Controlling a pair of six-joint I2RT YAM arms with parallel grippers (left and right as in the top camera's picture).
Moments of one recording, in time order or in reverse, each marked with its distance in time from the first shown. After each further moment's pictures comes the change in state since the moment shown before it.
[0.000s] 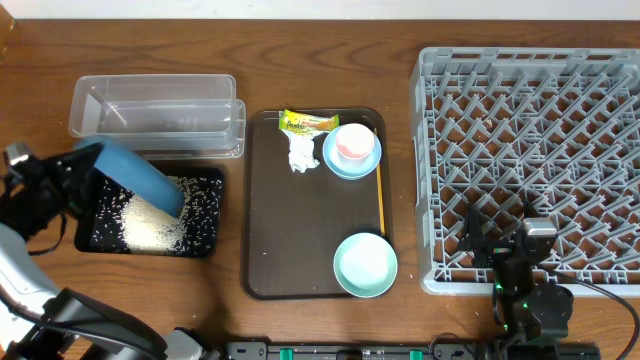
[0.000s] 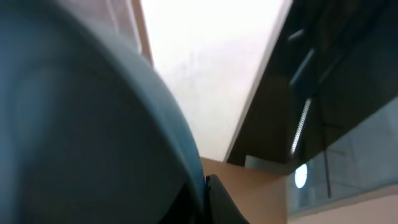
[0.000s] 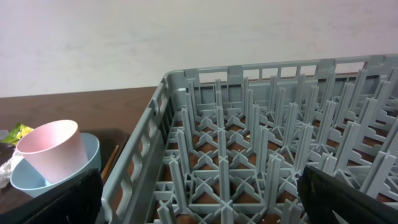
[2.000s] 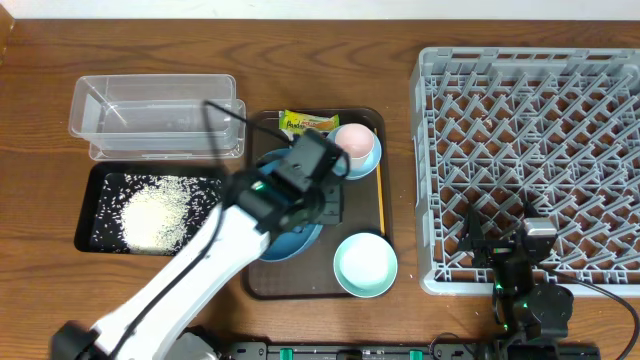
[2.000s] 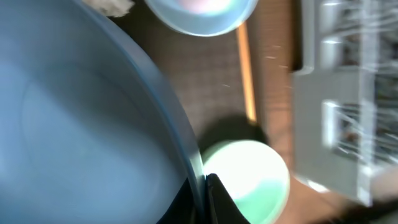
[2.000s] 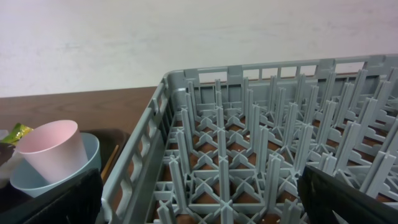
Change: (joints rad) left arm -1.625 -0.081 -0.007 0.025 -1.355 -0.159; right arm 0.000 0.000 0.000 0.000 0.000 0.000
